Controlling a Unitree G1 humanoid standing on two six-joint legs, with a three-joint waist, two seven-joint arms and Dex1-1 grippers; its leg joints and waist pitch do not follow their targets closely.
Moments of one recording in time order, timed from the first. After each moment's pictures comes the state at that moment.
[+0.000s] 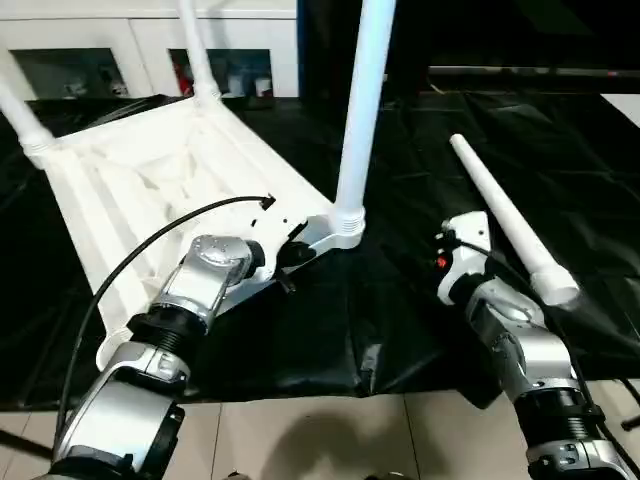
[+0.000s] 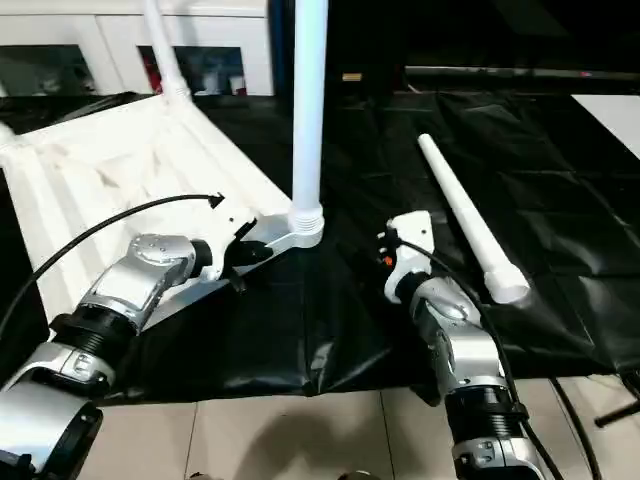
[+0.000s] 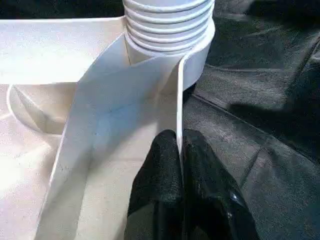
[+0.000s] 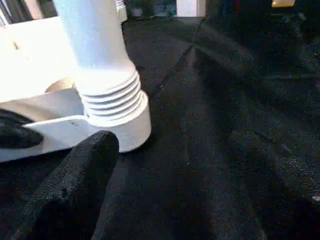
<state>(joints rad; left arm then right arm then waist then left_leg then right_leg) -0.74 0.24 -0.21 0.69 0.03 0.30 -0.75 -0.39 -0.21 -0.03 0.35 0.22 0.21 0.45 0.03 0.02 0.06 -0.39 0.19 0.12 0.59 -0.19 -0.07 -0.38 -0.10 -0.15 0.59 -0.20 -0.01</state>
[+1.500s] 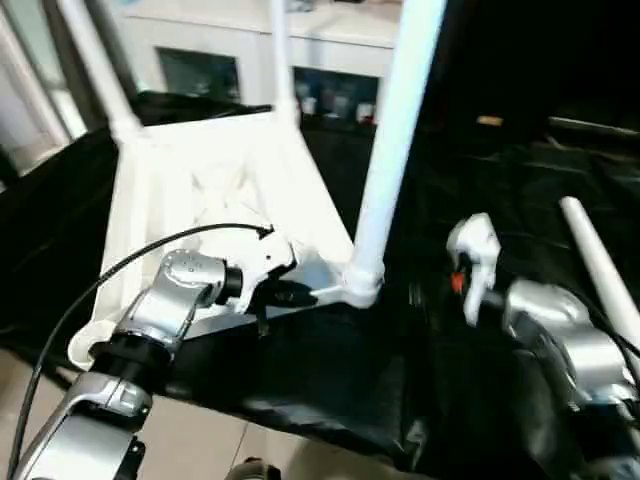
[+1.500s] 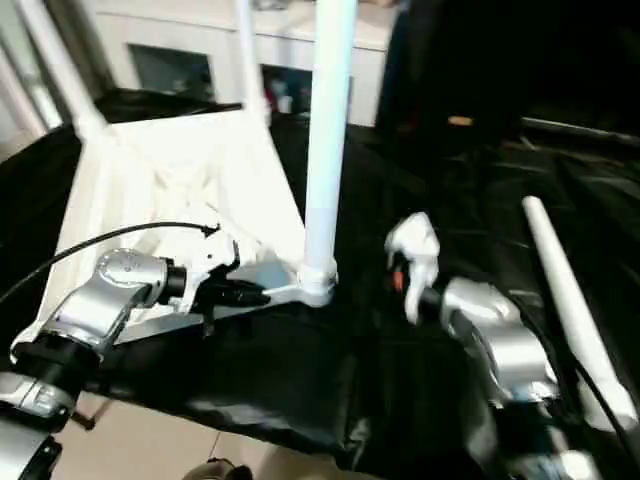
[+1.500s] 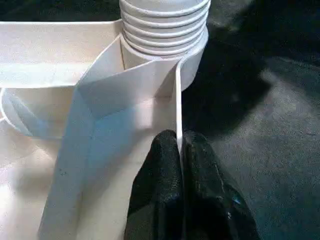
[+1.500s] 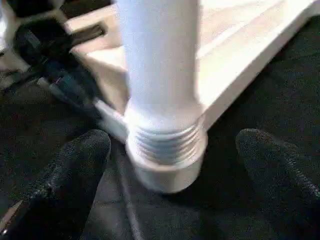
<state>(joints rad) -0.60 0.38 -0.26 0.53 -0.02 0.16 -1.20 -0.31 -0.45 0.10 0.15 0.29 0.32 0.94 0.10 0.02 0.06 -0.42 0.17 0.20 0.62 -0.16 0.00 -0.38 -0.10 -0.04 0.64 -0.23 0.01</state>
